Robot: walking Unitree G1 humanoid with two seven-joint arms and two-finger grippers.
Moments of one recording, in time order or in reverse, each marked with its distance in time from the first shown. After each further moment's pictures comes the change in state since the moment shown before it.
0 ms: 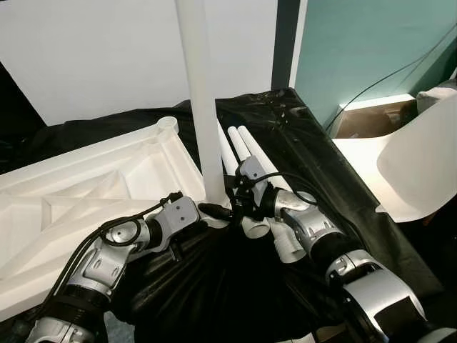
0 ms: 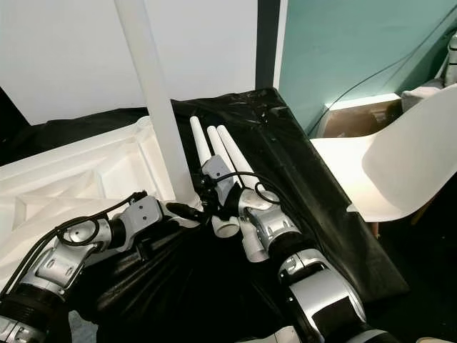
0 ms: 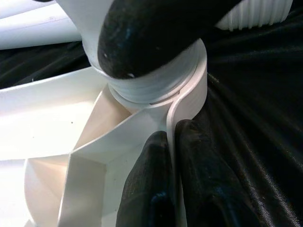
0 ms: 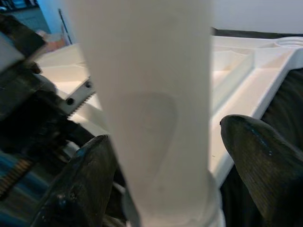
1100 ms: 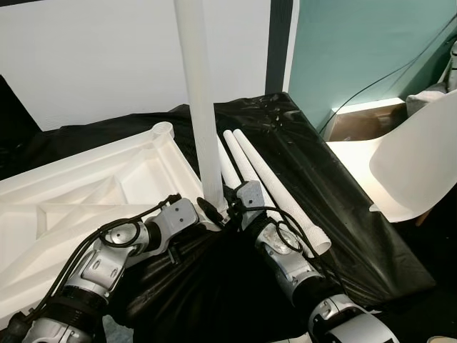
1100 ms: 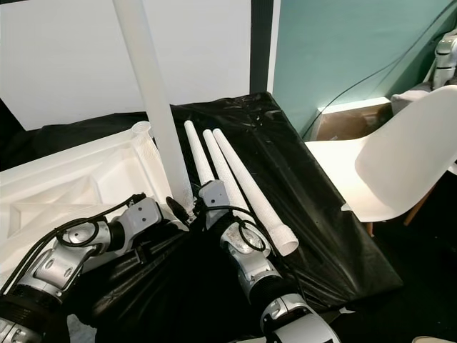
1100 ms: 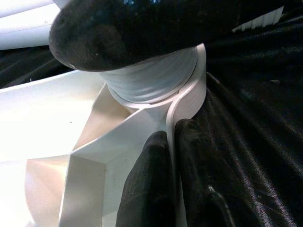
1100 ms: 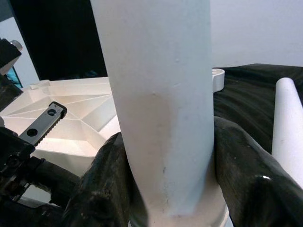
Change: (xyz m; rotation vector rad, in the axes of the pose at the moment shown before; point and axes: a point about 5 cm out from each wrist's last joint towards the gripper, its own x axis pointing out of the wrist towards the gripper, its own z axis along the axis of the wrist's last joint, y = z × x) left arm 0.002 -0.001 0.000 -0.015 0.022 -0.023; right arm 0.008 0.045 -0.025 0.059 -0.166 -0.445
